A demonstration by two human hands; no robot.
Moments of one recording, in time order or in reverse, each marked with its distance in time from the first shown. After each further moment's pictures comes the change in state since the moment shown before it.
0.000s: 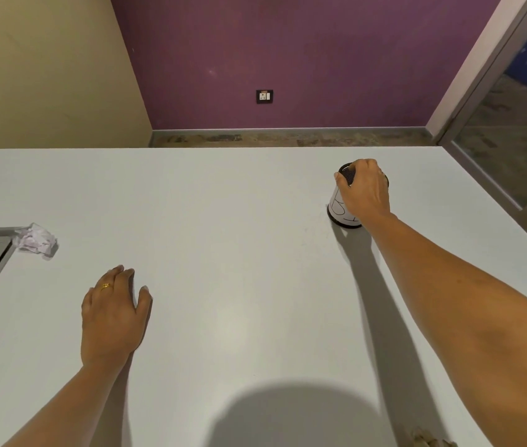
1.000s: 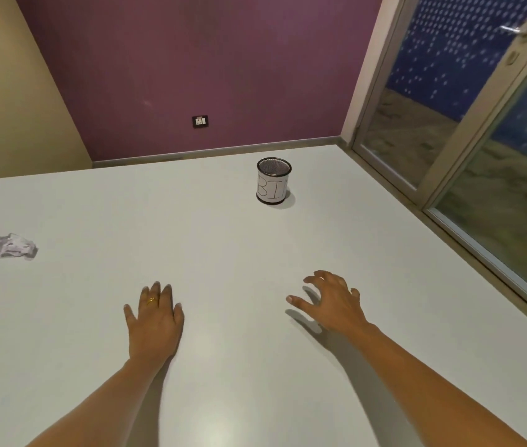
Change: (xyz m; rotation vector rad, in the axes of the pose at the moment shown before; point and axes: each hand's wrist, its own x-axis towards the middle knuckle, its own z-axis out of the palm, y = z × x) left_hand -0.120 0.046 -0.008 0.082 -0.258 0.268; right_hand -0.301 0.048 -0.101 -0.077 -0.455 0.212
